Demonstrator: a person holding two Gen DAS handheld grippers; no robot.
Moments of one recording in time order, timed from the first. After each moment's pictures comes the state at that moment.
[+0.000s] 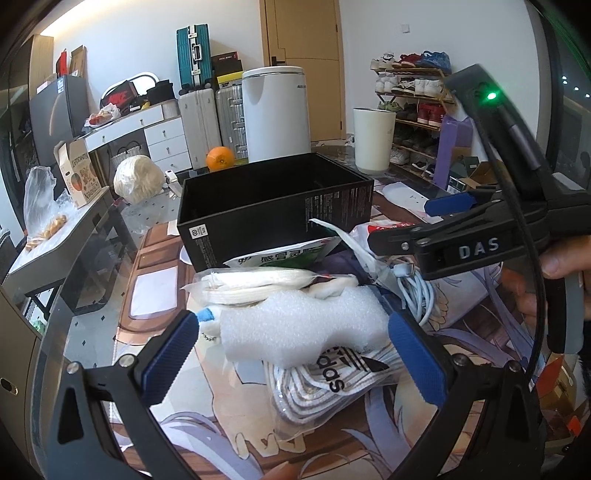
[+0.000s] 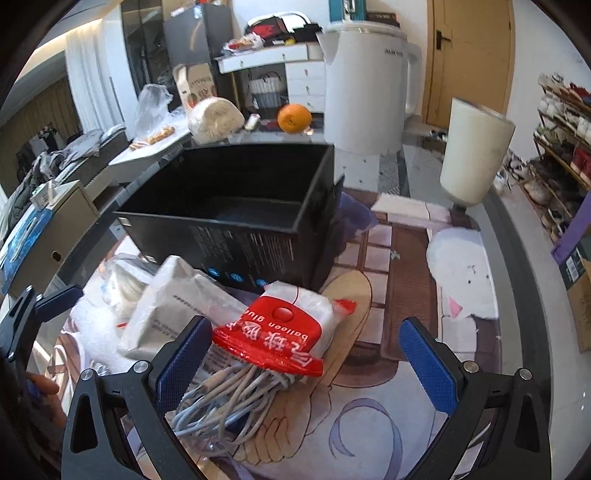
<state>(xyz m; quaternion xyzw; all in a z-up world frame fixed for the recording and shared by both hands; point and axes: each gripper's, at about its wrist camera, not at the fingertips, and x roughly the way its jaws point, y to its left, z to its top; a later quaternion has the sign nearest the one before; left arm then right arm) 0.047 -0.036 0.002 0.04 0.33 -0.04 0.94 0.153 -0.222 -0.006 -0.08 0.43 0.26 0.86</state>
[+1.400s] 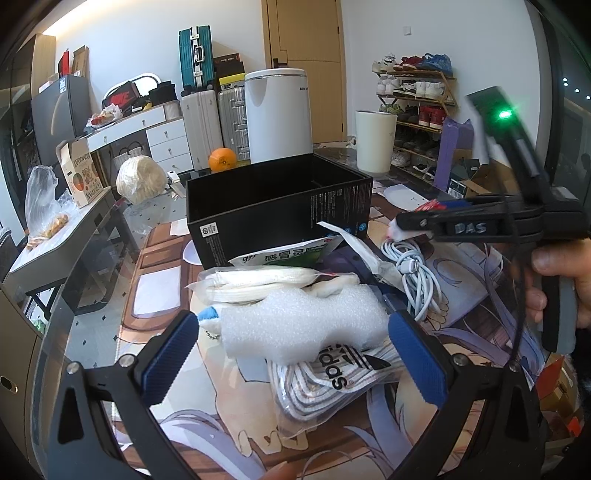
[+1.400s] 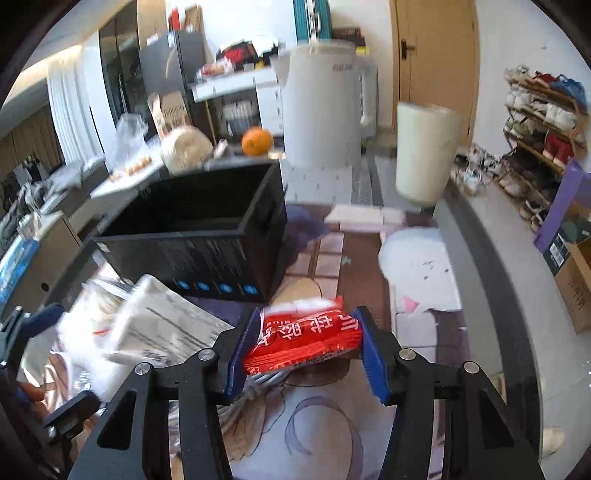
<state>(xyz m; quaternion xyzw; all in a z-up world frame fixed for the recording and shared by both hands) 0.041 -0.035 0.005 0.03 0.32 -0.04 0.95 0.146 -0.261 -0.002 -0.04 0.38 0.22 0.90</state>
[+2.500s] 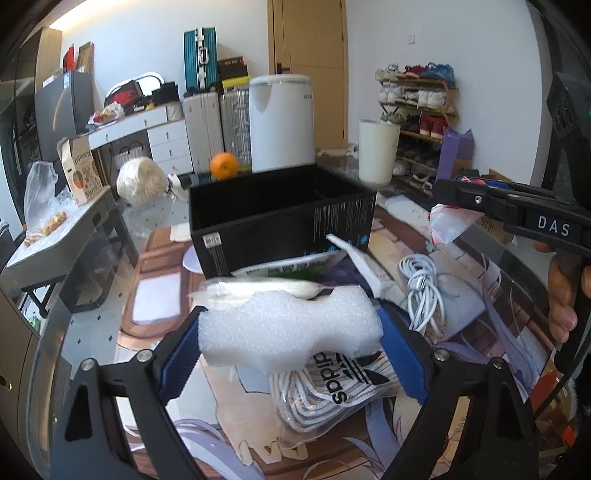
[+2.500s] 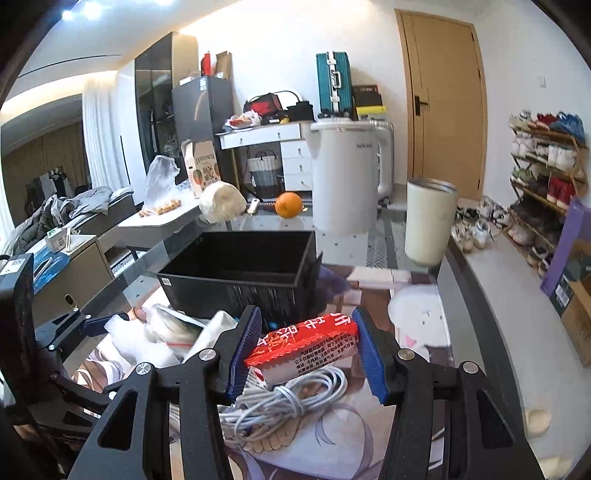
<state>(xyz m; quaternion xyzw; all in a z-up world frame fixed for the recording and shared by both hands) 0.044 -0.027 0.010 0.02 0.31 -0.04 0.95 0.092 -0.269 0.048 -0.03 0.27 0.26 0.92</state>
